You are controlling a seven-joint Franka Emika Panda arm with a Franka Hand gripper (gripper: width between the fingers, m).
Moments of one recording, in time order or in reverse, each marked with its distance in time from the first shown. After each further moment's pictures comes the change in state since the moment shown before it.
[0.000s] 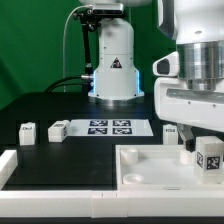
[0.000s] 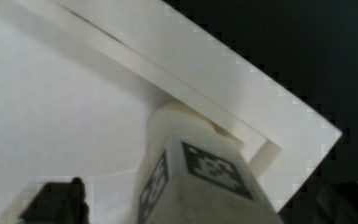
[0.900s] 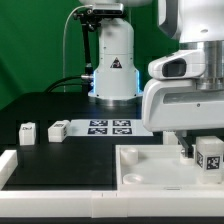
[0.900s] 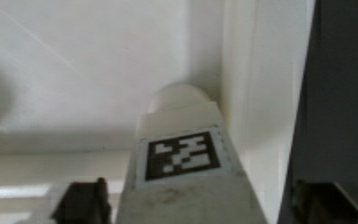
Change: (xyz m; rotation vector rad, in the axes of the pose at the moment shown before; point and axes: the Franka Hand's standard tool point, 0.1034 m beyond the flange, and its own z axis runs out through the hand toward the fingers) arm 0.002 0.001 0.000 -0.022 0.009 -0.754
